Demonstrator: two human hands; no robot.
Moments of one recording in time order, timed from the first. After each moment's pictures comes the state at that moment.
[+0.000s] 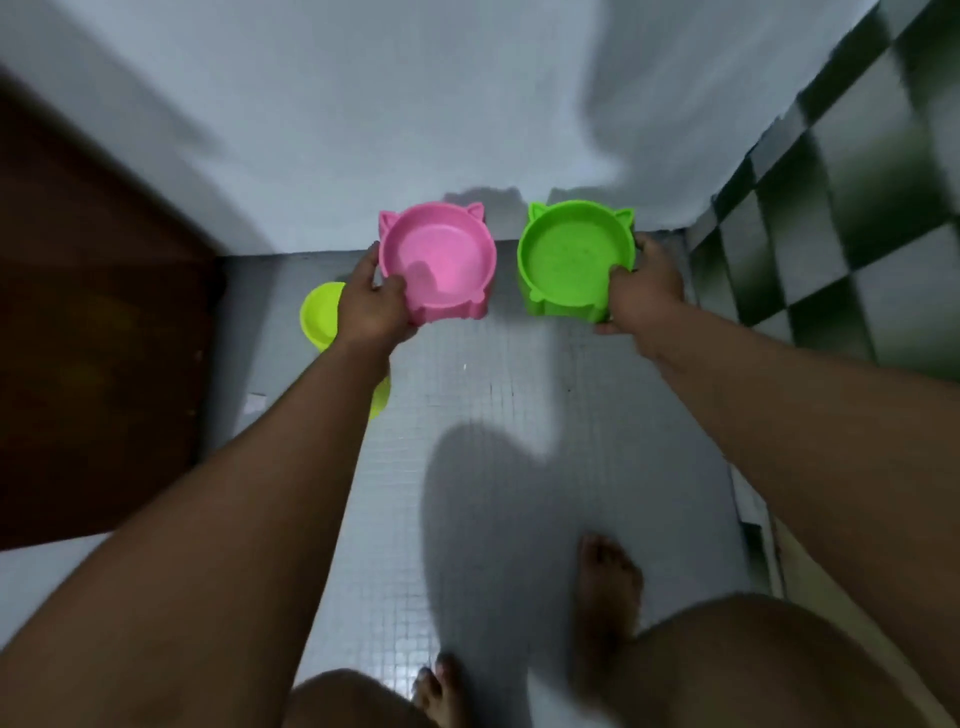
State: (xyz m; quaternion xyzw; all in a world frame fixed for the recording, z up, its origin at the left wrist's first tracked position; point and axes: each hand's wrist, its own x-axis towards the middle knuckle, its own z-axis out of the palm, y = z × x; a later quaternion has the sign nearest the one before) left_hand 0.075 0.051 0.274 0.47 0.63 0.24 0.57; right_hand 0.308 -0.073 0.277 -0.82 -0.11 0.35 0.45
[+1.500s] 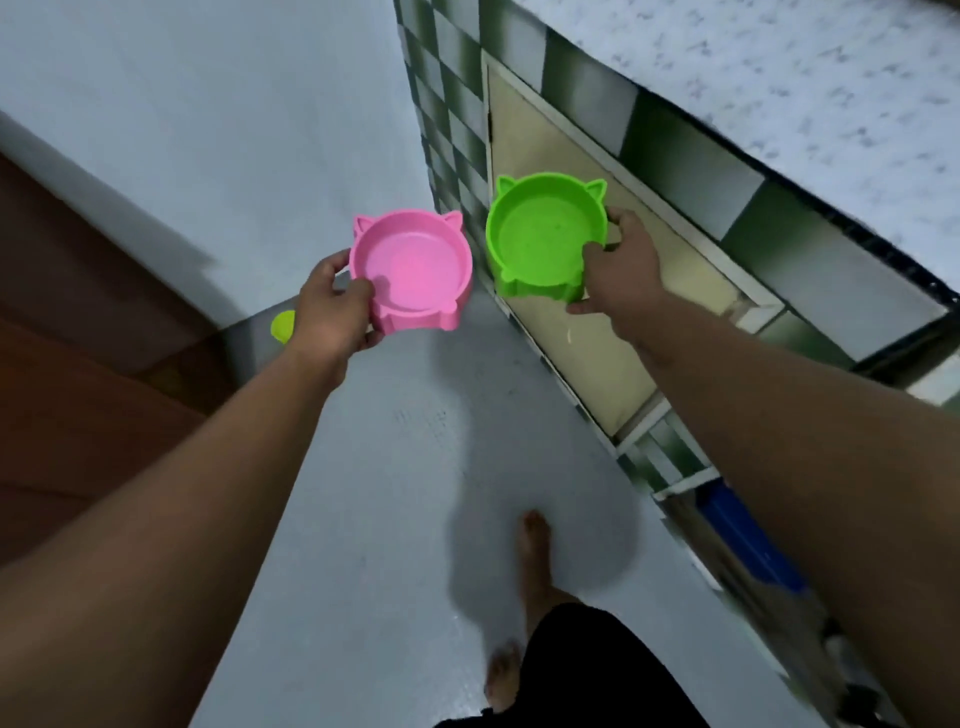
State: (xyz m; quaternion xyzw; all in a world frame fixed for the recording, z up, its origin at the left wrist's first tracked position) left_hand -0.208 -0.544 0.803 0.65 0.44 0.17 0.60; right_hand -0.032 -0.776 0.794 -0.78 -0.02 0.15 0.60
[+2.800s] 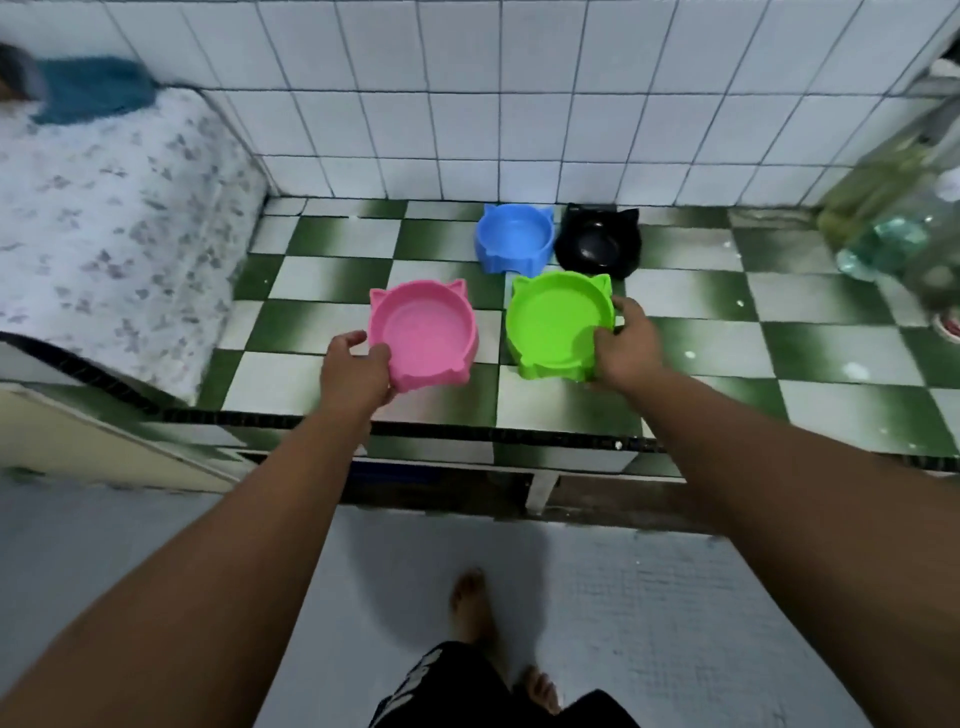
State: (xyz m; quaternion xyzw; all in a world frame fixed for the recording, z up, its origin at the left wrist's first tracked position) left_hand -0.128 -1.300 0.752 0.79 0.15 -0.15 0.58; right_hand -0.231 -1.580 0.751 -0.77 0.38 -0.08 0.50
